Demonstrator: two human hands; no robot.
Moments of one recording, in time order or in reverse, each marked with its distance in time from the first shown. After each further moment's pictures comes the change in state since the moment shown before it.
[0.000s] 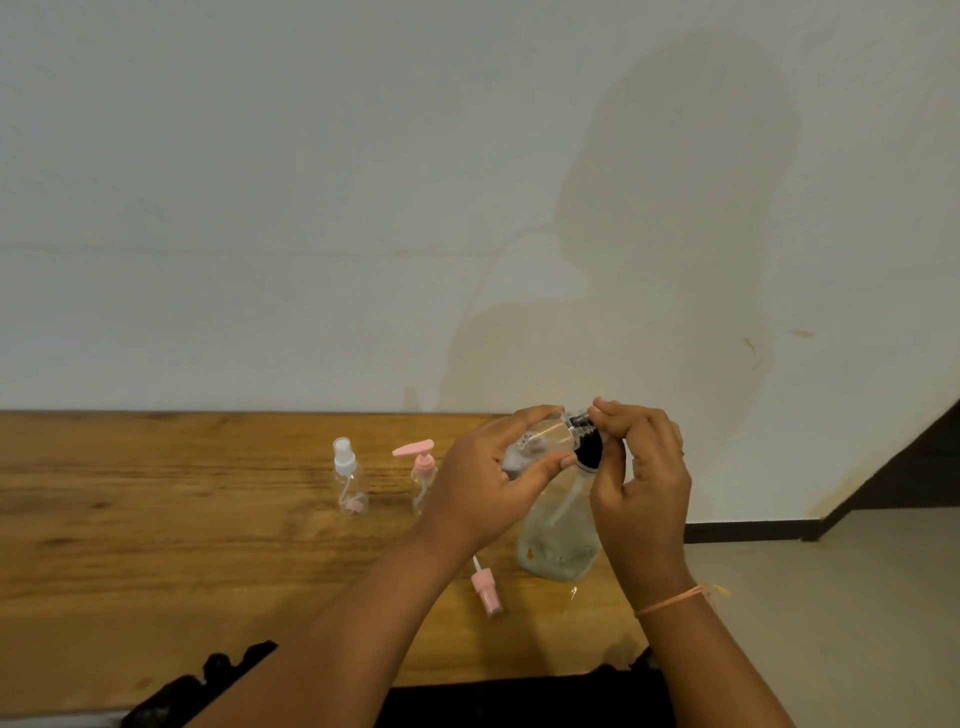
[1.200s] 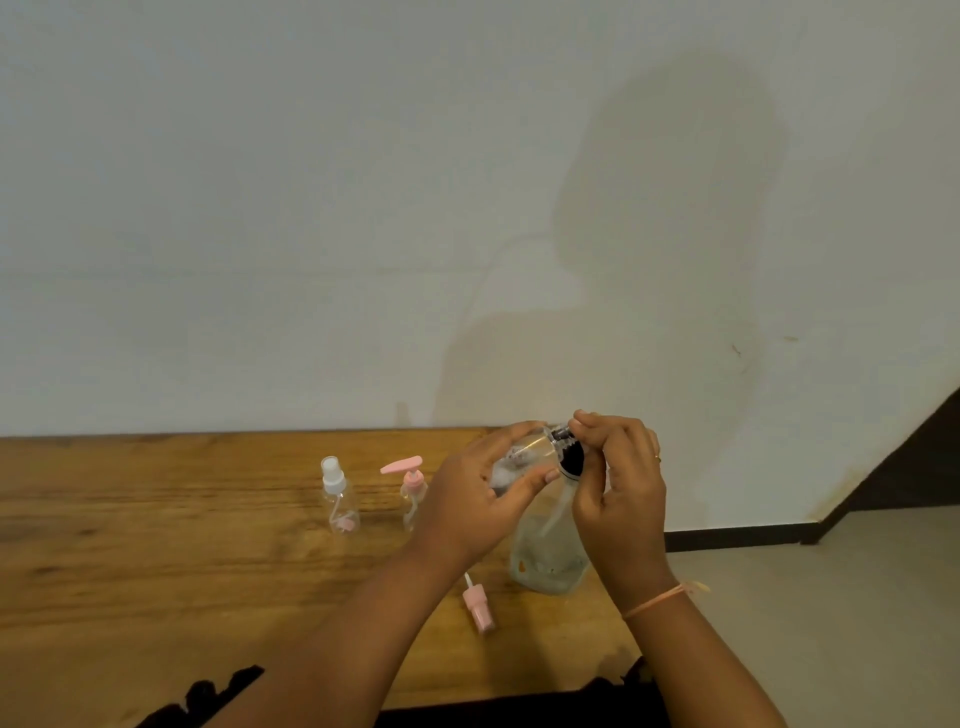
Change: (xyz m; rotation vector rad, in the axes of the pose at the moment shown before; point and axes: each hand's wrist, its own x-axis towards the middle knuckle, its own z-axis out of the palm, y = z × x) left_hand 0.000 -0.006 0.008 -0.062 0.003 -0.031; right_hand 0.000 0.009 0.004 -0.003 -0.022 -0.032
